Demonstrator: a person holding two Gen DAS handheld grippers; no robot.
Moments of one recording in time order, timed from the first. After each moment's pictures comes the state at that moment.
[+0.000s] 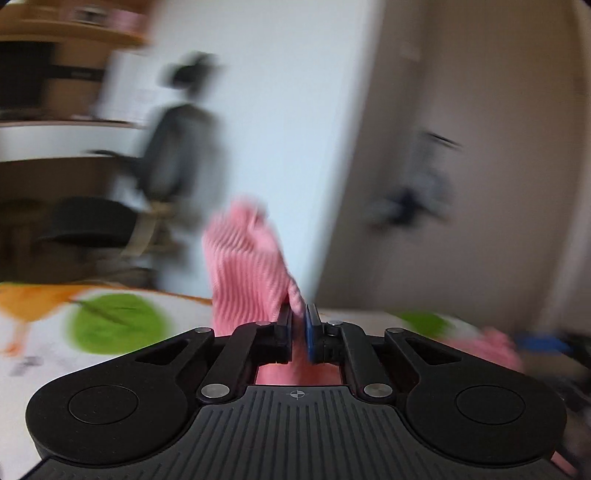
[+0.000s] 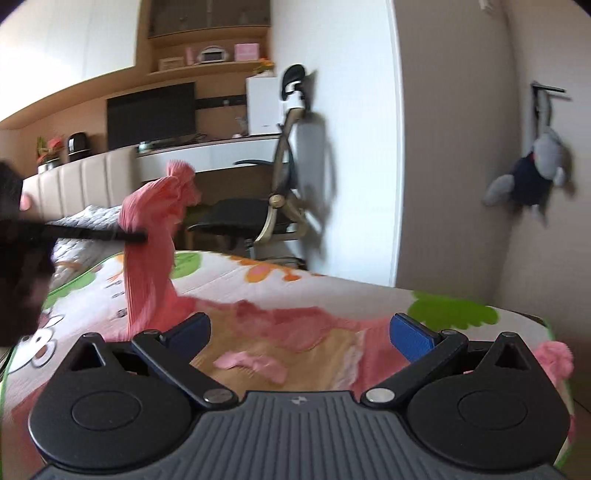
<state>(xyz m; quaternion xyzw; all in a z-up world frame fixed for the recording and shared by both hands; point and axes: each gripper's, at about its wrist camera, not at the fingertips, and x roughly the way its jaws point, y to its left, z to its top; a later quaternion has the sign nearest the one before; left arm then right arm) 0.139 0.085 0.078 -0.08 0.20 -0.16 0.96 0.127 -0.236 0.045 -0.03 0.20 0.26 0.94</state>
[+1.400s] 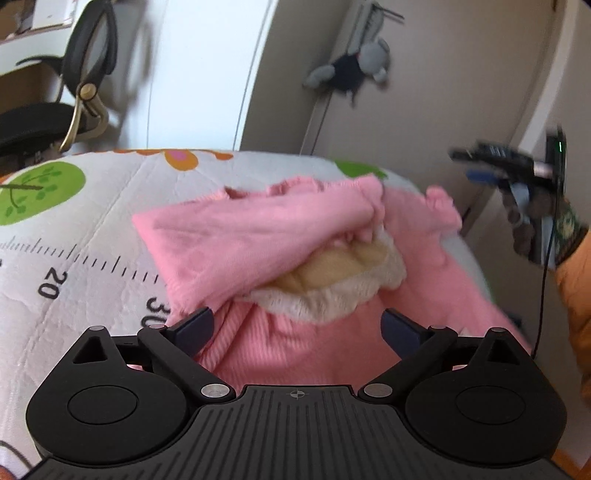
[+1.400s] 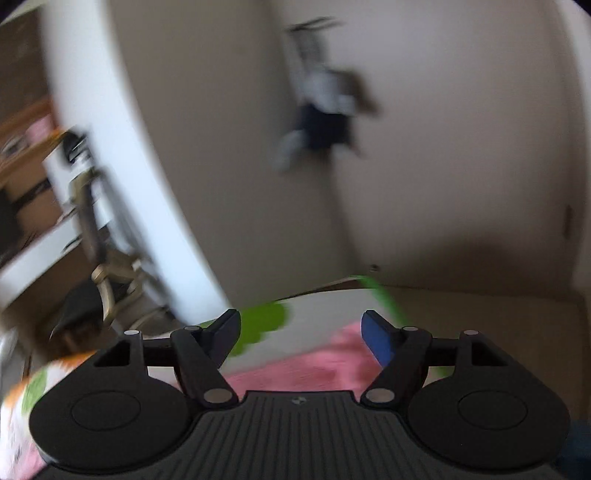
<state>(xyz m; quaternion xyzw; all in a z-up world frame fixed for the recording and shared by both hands) 0.122 0.057 0.018 -0.07 0.37 -0.21 0.90 0.220 -0.428 0.007 0.19 0.24 0.00 0.95</state>
